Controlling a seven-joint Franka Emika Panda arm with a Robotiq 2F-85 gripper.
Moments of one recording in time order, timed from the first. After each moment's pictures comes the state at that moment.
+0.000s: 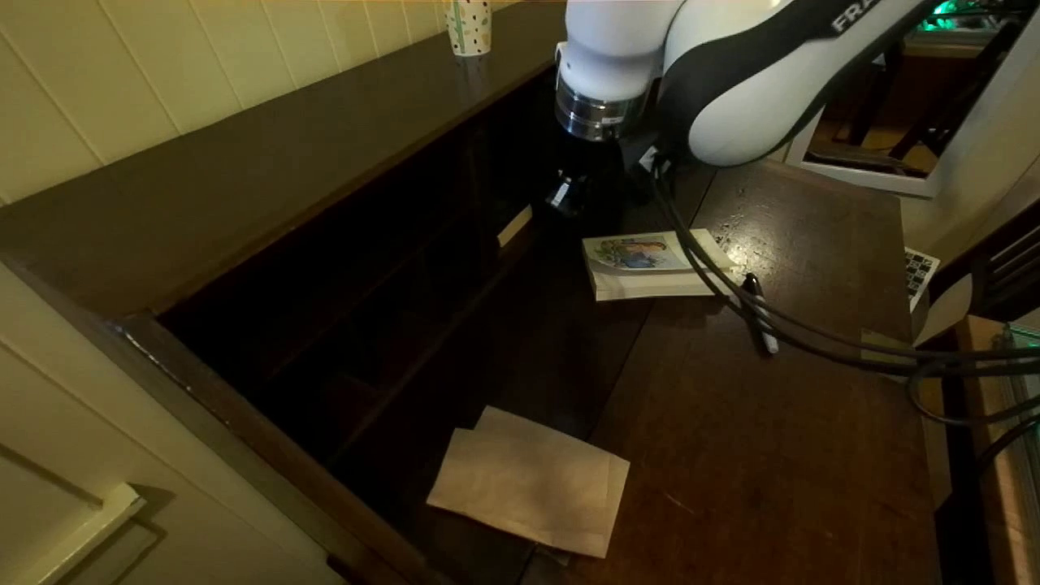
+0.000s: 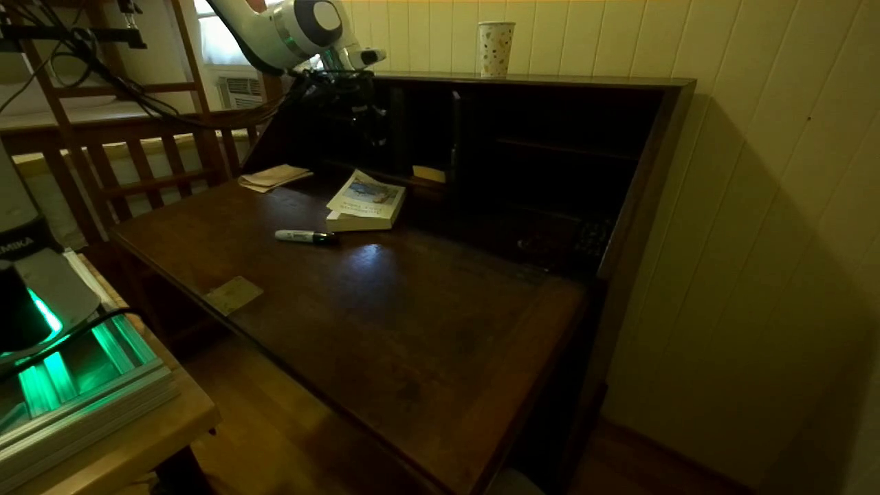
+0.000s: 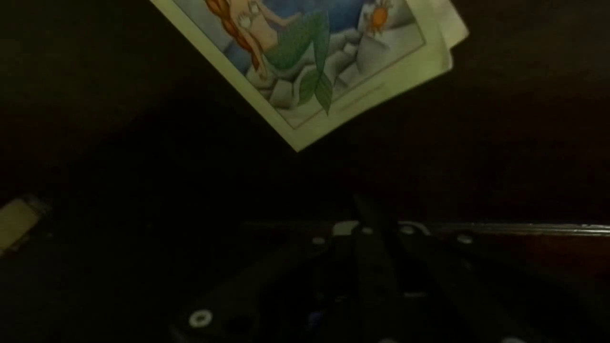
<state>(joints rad) 0.15 0.29 -0.20 -2.14 -0.46 2.67 0.48</state>
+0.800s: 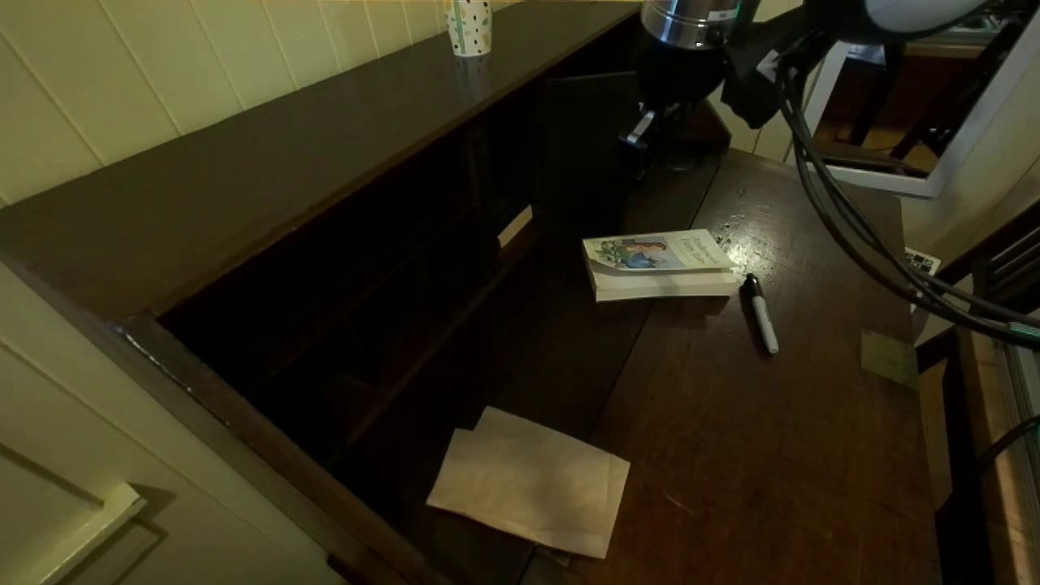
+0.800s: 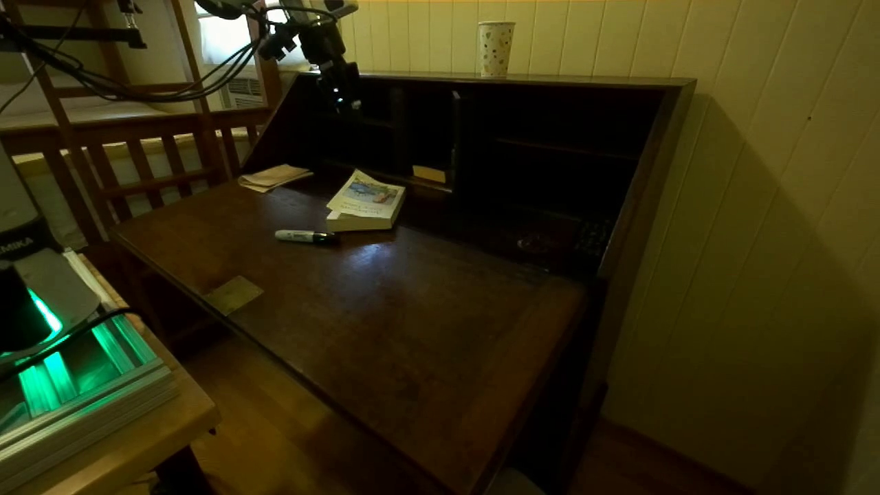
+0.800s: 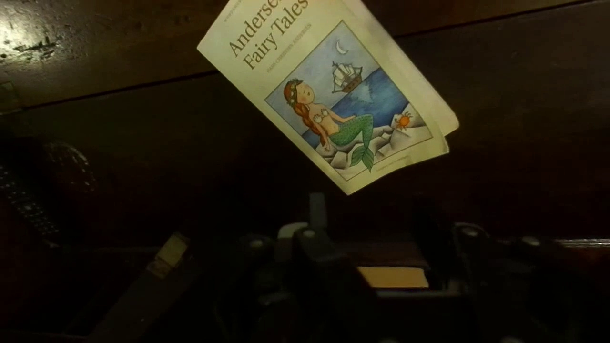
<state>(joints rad) 0.08 -0.06 -0.12 -2.34 -0.46 2.46 0.48</state>
